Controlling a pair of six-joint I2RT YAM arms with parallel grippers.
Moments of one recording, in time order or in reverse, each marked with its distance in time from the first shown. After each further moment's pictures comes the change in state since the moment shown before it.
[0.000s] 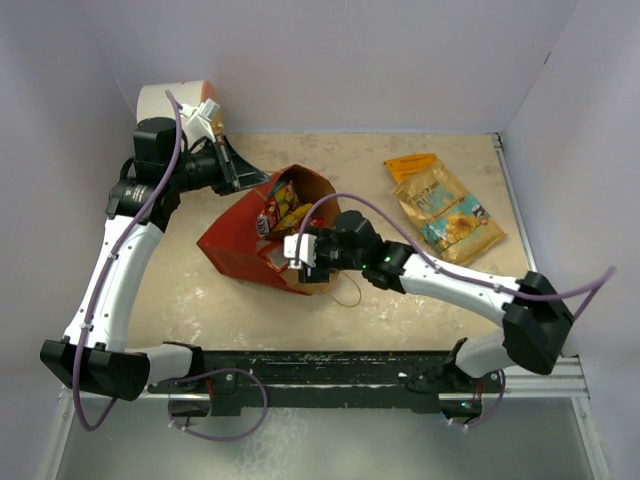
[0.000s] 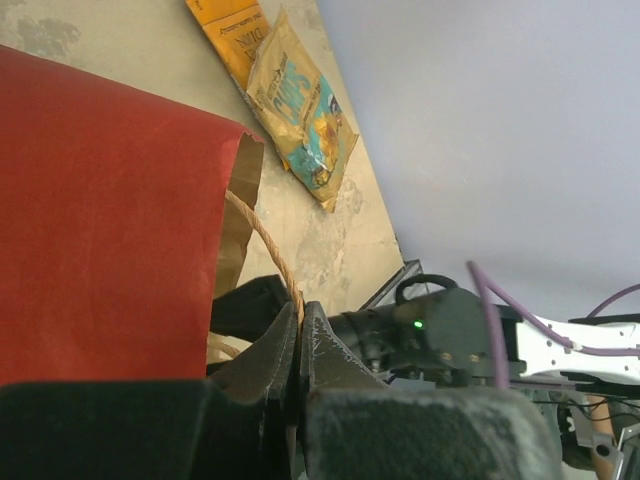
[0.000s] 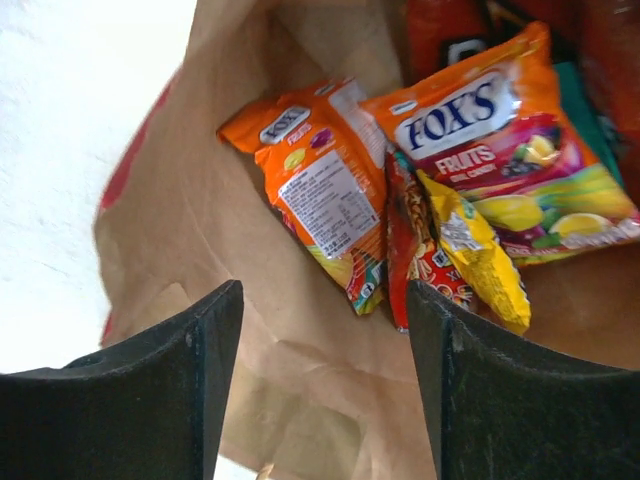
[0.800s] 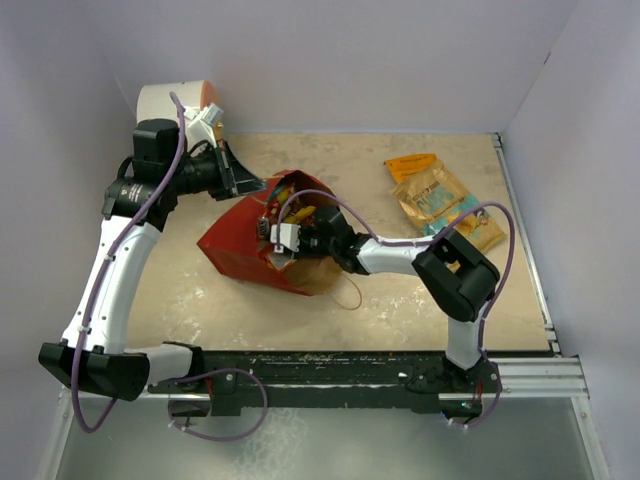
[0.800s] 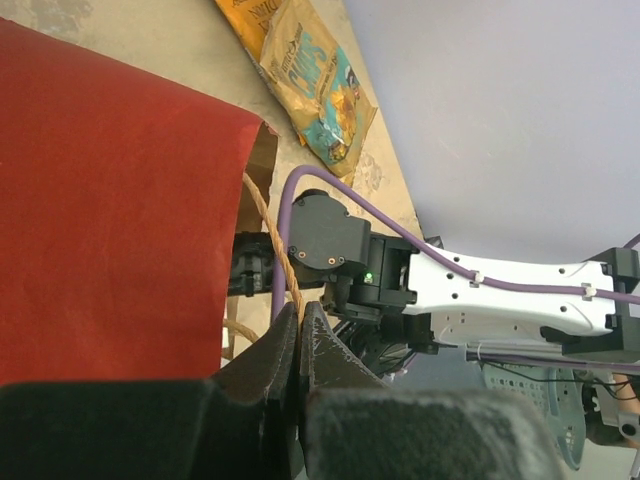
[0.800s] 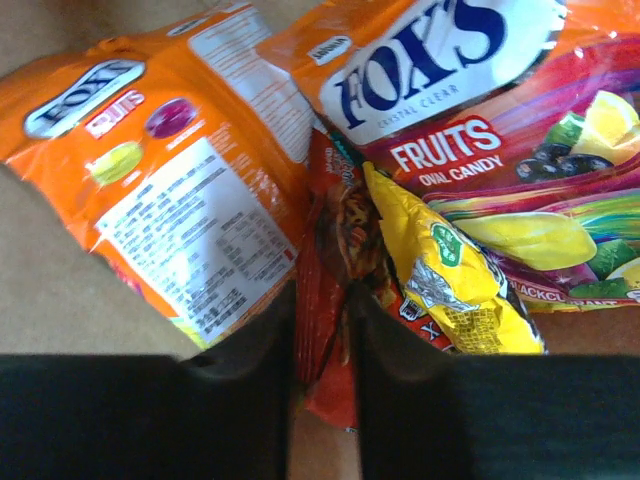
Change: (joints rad) left arm -0.003 -0.002 0.040 -0.122 -0.001 0.103; right arm -0.096 0.452 0.091 0.349 0.006 -0.067
